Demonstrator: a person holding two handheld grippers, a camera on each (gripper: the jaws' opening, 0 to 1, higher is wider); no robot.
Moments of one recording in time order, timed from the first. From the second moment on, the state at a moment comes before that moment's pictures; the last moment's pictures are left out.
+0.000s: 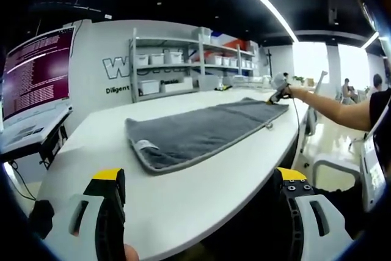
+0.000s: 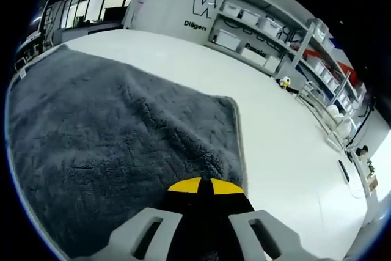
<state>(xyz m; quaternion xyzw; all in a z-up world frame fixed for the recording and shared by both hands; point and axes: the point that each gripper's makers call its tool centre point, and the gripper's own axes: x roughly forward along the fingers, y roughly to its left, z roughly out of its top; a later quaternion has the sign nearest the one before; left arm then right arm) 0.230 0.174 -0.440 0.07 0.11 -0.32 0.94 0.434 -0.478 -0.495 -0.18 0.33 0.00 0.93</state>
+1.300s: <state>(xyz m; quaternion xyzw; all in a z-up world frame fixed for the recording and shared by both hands) 0.246 0.154 -0.452 0.09 0.14 -0.32 0.93 0.318 -0.430 -0.465 -0.17 0.26 0.13 0.94</state>
